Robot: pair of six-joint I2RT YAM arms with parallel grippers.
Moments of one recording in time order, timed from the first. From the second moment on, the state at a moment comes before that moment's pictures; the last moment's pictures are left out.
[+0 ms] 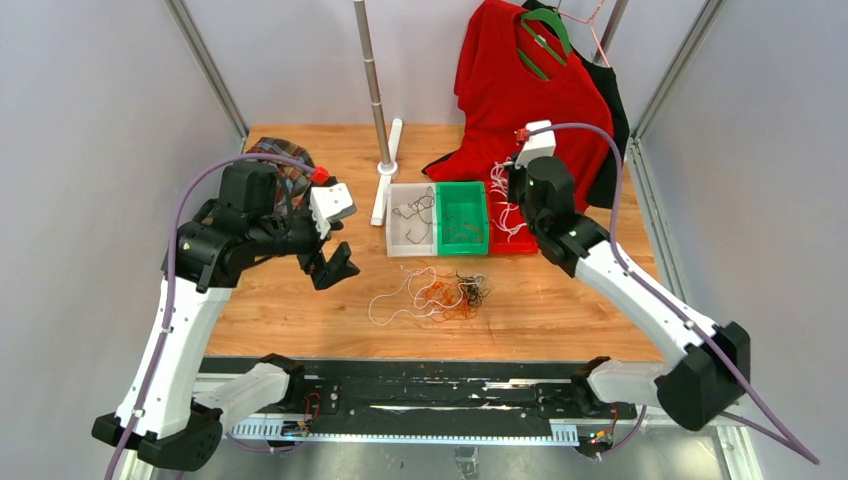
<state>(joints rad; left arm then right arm) -0.33 1.01 1.47 -1.18 0.62 0.55 0.58 1.21 1.07 -0.04 0.41 0.01</state>
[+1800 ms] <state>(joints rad) -0.48 1.51 0.90 -0.75 0.42 0.63 0.78 1.21 0.74 -0.01 0.42 0.28</state>
